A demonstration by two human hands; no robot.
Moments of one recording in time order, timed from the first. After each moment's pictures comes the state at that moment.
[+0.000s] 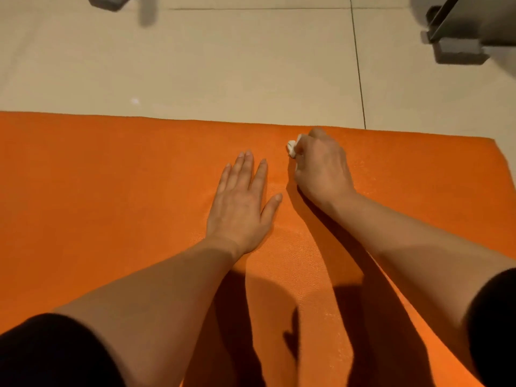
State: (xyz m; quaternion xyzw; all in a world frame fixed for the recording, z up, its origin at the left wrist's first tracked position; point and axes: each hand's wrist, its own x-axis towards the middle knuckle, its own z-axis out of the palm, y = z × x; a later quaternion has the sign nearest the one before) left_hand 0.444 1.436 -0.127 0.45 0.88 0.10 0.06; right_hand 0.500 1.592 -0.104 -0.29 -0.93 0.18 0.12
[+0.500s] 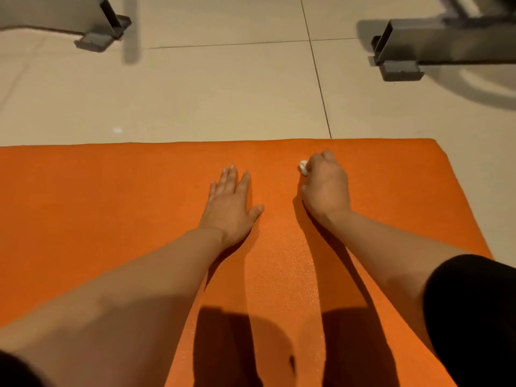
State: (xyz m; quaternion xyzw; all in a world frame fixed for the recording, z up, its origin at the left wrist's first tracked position) left_hand 0.432 1.446 -0.100 0.44 0.87 0.06 0.21; right_hand 0.542 1.593 -0.096 -0.42 -0.88 0.17 0.12
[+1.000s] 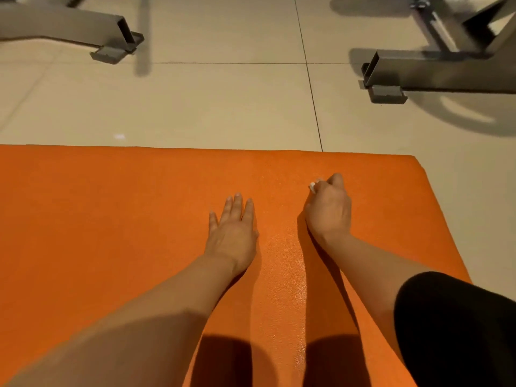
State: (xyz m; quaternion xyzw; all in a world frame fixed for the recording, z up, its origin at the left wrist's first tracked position) left_hand 0.482 1.427 -0.085 0.41 0.88 0.01 0.25; right_hand 0.578 1.580 -0.097 -0.49 -0.85 0.16 0.13
